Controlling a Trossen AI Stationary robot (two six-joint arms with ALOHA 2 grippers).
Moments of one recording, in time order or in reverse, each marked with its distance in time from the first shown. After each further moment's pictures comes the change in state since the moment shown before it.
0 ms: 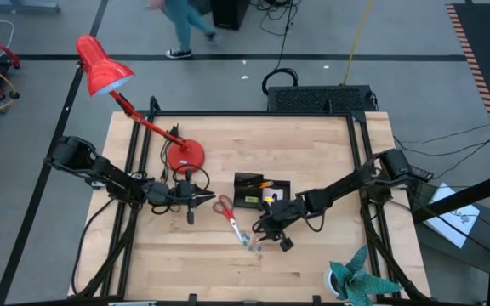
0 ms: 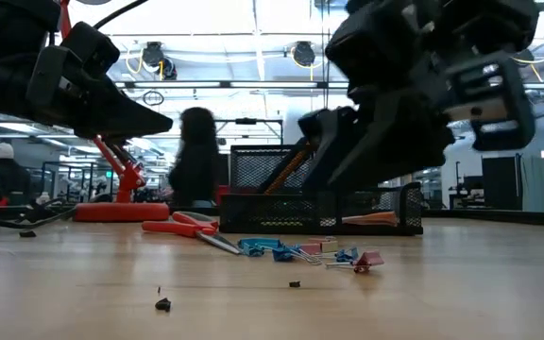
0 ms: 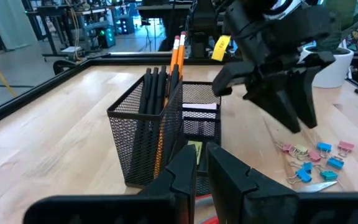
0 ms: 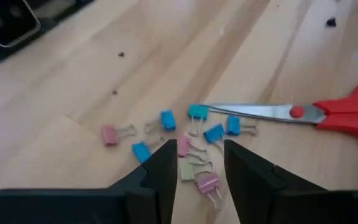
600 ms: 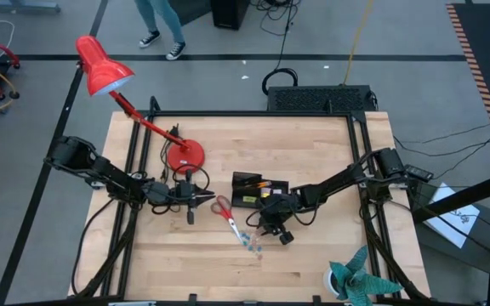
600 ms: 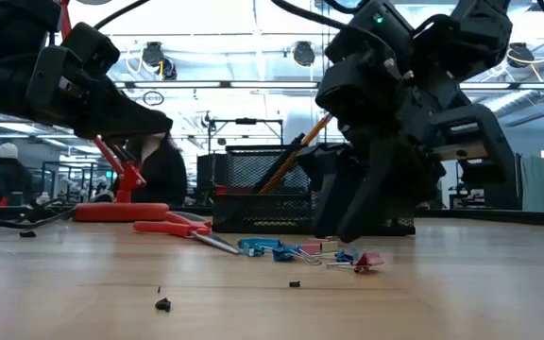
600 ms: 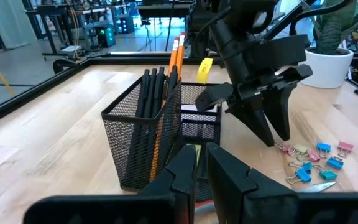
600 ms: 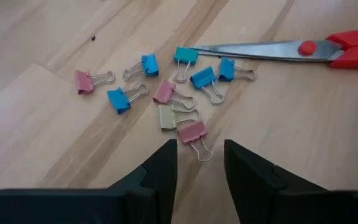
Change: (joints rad) left arm 0.000 0.000 0.000 -0.001 0.001 -0.006; right arm -0.069 0.047 0.021 -0.122 -0.089 -0.051
